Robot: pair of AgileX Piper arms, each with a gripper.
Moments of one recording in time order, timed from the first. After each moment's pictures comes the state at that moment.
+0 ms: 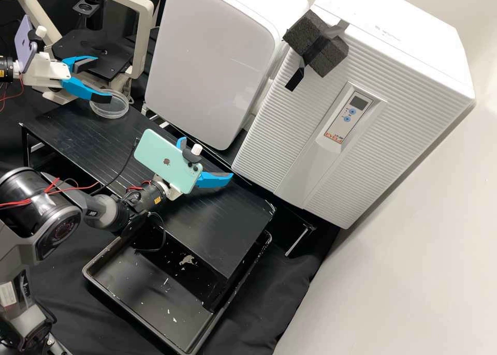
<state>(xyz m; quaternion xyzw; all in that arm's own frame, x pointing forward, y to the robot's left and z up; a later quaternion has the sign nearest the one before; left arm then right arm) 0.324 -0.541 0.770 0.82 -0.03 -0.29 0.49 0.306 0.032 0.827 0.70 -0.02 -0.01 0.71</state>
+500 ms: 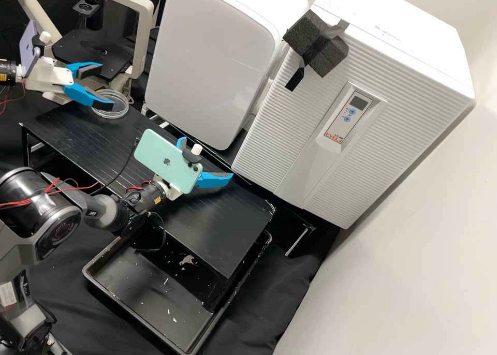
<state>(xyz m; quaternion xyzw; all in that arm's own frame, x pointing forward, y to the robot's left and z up) 0.326 -0.547 0.756 0.81 -0.03 -0.32 0.48 0.306 0.032 0.827 0.70 -0.02 -0.01 0.71</state>
